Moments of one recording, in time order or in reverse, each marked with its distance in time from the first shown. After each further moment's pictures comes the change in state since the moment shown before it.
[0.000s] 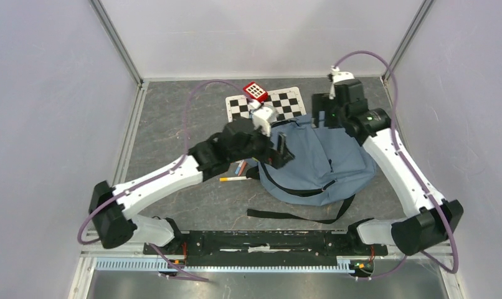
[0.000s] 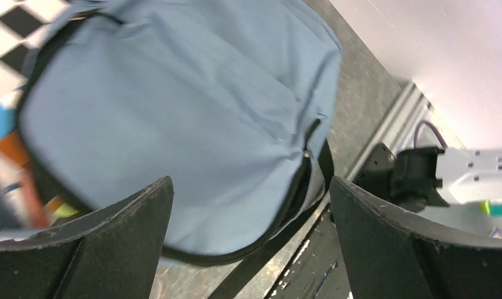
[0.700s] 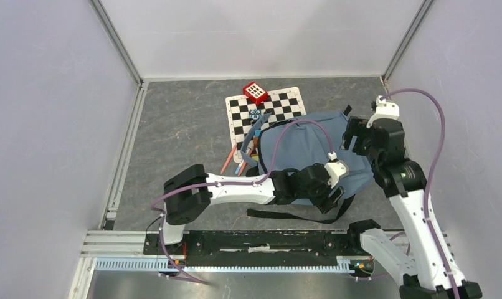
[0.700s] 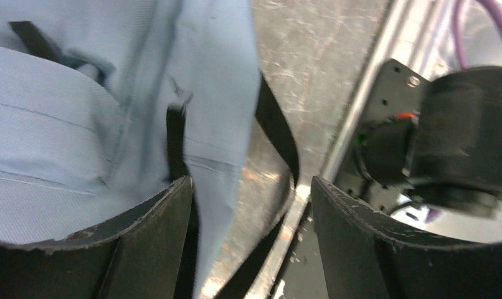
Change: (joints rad) left arm -0.422 0.612 0.260 0.159 -0.067 0.132; right arm -0.203 -0.494 -0.357 0.012 0.102 0.030
